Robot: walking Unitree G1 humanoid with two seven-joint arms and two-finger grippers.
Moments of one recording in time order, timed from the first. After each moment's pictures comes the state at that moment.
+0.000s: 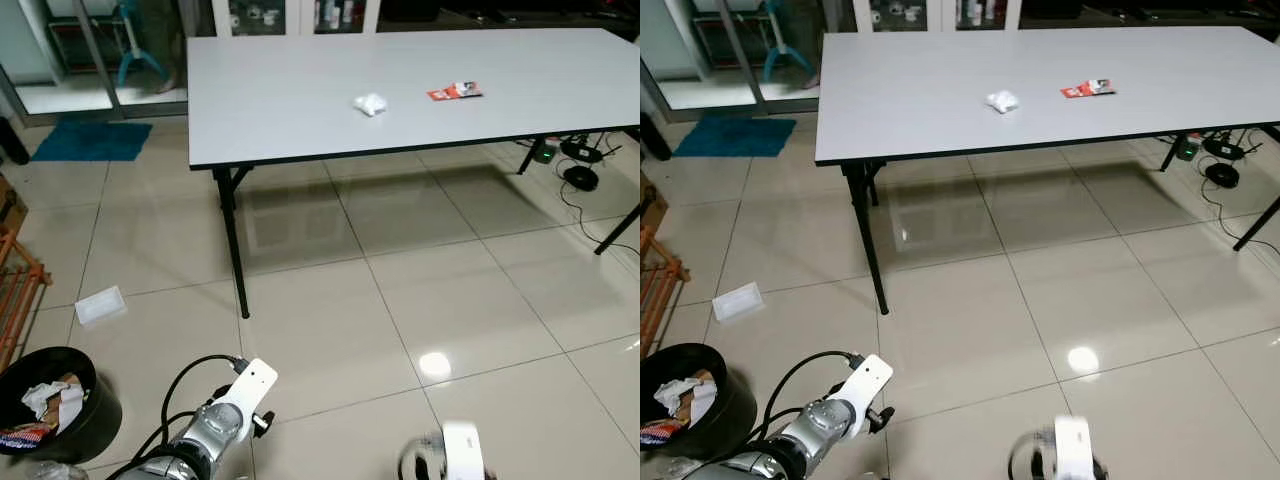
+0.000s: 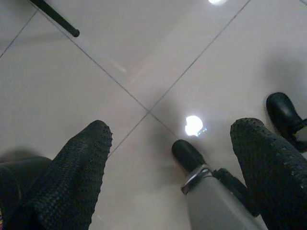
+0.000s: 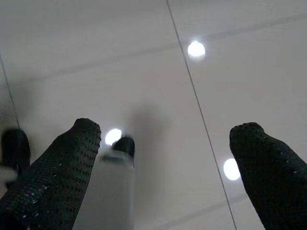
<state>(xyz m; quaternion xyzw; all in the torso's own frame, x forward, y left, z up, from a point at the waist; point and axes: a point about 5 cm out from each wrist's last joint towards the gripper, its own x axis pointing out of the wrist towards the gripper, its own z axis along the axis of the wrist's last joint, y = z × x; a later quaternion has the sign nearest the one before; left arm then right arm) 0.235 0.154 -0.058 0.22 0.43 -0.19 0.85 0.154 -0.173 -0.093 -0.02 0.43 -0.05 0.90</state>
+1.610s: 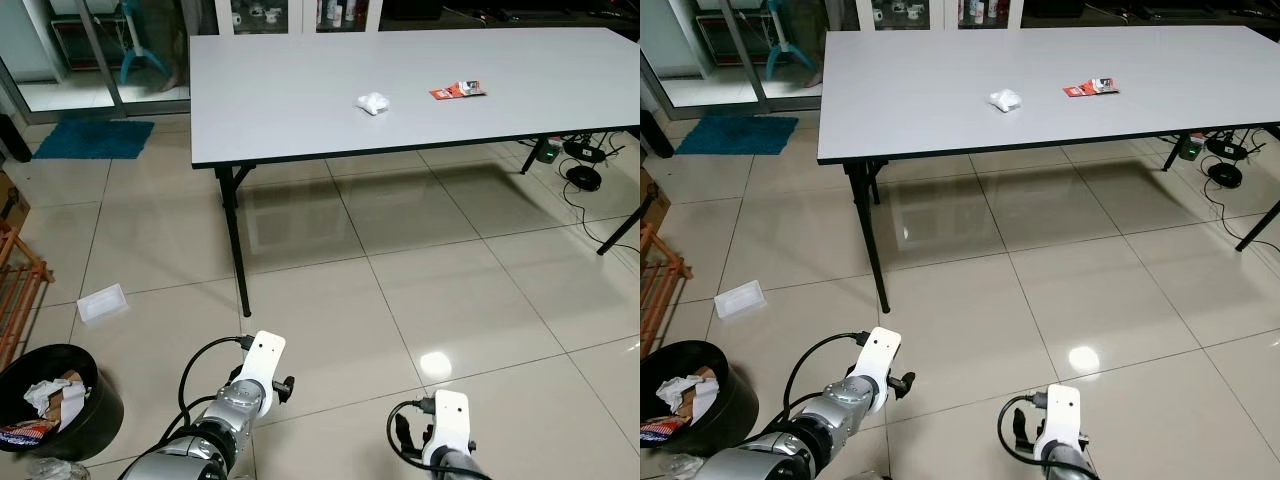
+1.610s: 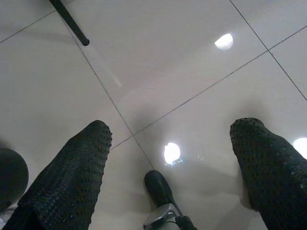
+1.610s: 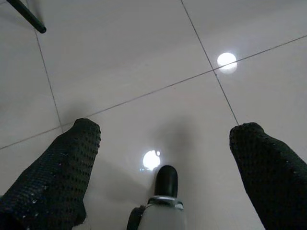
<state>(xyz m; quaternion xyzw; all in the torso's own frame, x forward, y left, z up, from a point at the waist) 0.261 0.124 -0.041 0.11 0.41 -0.12 0.90 0.186 -0.158 -0.081 0.08 0.40 -0.04 0.91</state>
